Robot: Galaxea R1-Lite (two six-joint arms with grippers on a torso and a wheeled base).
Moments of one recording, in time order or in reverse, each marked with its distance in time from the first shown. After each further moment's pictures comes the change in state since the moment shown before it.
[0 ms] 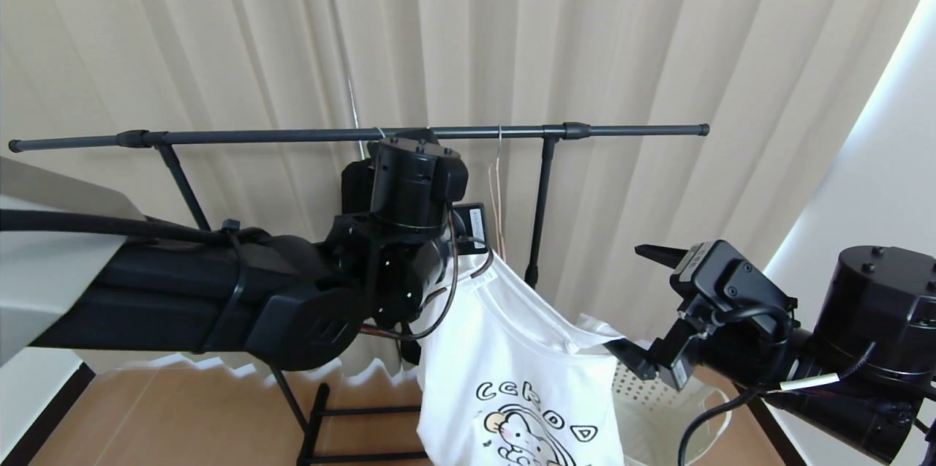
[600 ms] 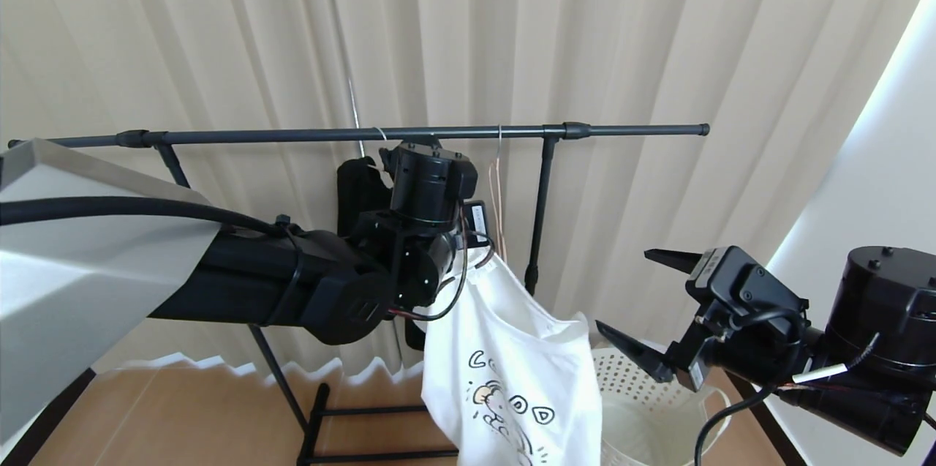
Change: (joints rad) left arm 0.037 0.092 -0.079 0.001 0.002 -0.028; right arm -0.081 0.002 0.030 0.000 0.111 -0.044
